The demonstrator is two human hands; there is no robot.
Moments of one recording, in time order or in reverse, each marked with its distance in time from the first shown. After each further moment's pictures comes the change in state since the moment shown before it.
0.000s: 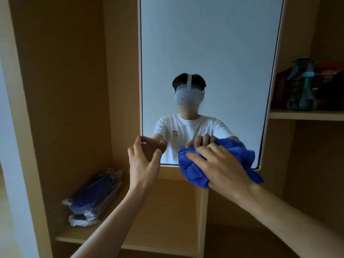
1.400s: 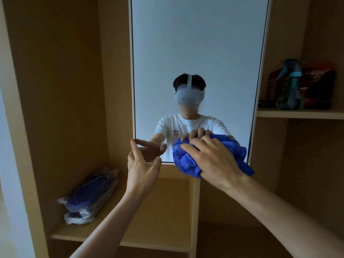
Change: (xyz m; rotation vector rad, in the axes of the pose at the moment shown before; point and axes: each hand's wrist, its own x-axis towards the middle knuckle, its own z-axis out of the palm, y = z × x) left_hand -0.016 -0.004 0.013 0.125 -0.086 -0.048; right_hand 0.001 0.007 -0.019 -0.037 0.054 0.063
